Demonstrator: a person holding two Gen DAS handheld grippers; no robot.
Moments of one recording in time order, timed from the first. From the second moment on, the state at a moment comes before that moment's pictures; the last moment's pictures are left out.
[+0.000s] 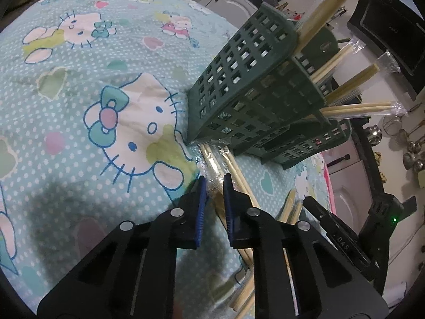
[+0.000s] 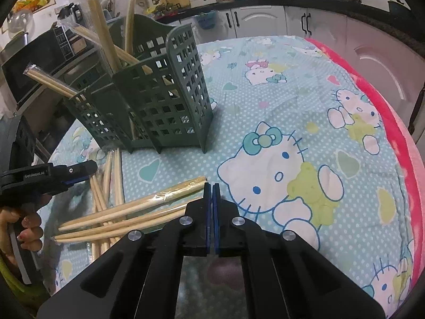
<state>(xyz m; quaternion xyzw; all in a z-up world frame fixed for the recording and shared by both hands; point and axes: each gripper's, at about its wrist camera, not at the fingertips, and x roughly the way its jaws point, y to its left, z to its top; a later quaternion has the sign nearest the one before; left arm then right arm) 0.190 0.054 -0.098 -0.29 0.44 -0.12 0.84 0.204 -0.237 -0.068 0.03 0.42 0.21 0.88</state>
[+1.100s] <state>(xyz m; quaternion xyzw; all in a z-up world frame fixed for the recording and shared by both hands) 0.140 0.064 -0.015 -0.26 0.34 -0.16 0.89 0.153 -0.196 0.023 0.01 0.31 0.27 0.91</state>
